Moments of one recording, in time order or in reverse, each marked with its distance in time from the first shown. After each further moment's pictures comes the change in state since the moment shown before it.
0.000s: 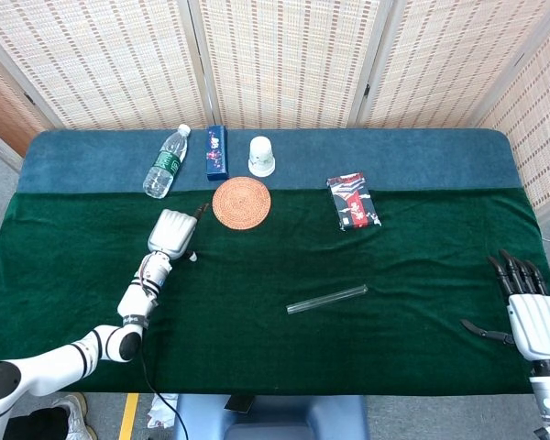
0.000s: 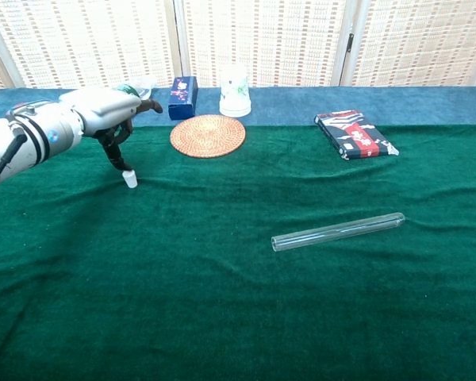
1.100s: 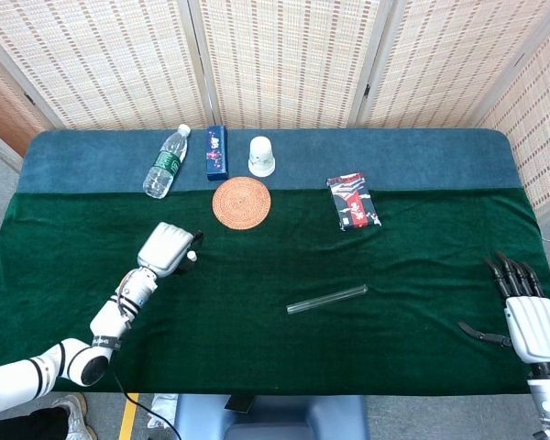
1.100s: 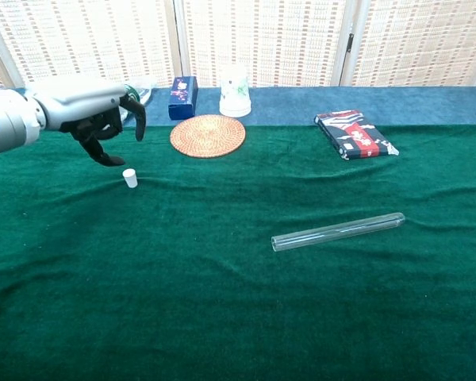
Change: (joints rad) left arm 0.079 0.212 0.086 -0.294 0.216 0.065 -0.222; right arm -0.004 -0.009 -0.009 0.012 -0.029 0.014 0.030
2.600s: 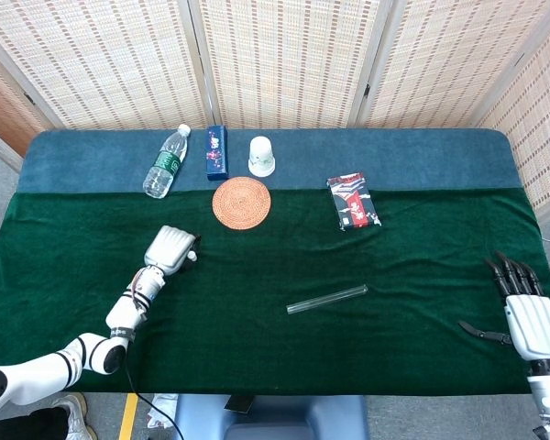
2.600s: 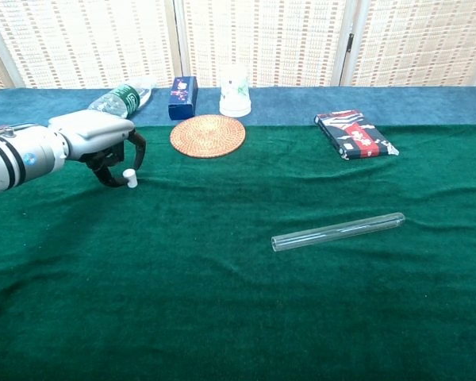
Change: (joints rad) left arm -0.030 -0.161 0.006 0.256 -0.079 -0.089 0.044; right arm 0.011 -0.008 0.003 0.024 0.026 -0.037 0.017
